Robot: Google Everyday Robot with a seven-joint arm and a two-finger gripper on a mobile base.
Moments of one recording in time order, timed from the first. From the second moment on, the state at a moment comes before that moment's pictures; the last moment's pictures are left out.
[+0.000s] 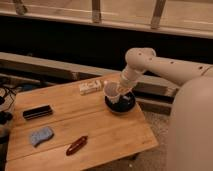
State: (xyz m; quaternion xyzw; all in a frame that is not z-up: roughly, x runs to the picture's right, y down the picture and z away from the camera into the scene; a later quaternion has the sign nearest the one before) arm 0.104 0.025 0.806 -0.29 0.16 0.75 0.57
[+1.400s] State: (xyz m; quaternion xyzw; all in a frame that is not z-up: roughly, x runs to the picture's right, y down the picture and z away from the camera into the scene) arm 0.147 0.057 0.864 -0.32 0.21 0.79 0.48
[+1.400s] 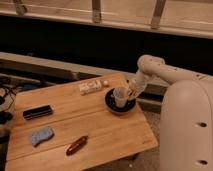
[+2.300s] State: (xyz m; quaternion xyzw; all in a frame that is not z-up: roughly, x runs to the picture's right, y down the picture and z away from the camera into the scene) arm 0.143 0.049 0.846 -0.32 0.22 0.77 0.51
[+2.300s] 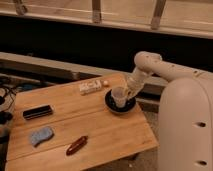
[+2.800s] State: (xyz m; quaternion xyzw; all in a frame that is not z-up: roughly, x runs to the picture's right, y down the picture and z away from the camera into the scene) arm 0.139 0.047 0.842 -0.32 0.22 0.76 0.52
